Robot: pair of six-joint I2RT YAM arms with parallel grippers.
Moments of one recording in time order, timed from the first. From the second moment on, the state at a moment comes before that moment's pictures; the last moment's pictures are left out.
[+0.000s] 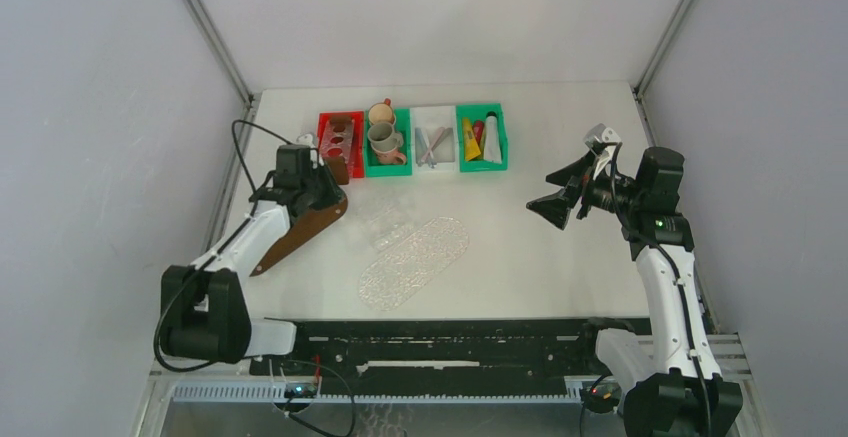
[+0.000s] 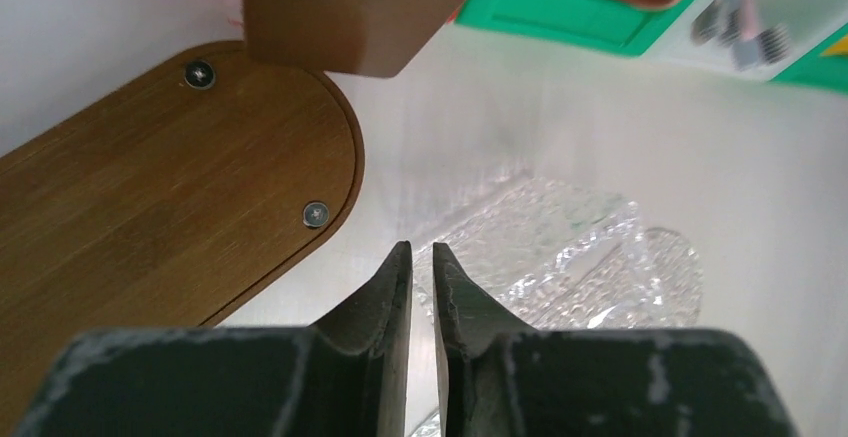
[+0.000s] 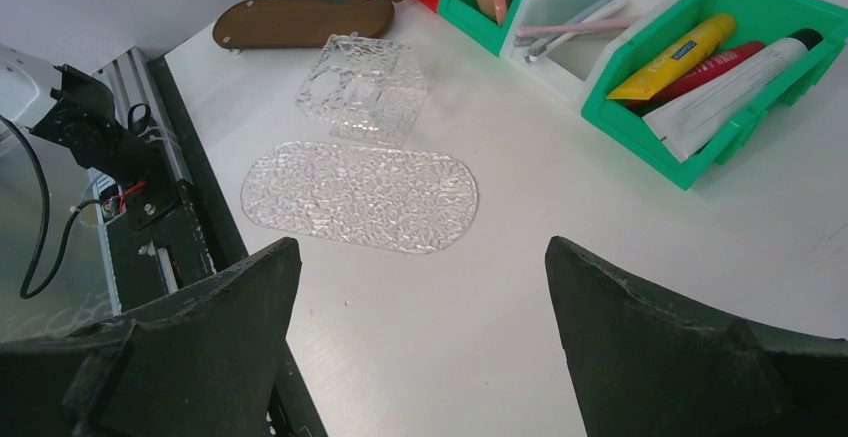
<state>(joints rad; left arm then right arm) -0.12 1.29 0.84 -0.29 0.09 -0.44 -0.14 0.92 0.84 -0.37 -1.14 -0.14</state>
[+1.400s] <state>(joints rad) -0.14 1.32 0.83 -0.36 0.15 -0.41 -0.14 0.92 0.84 -0.37 -1.14 -0.14</state>
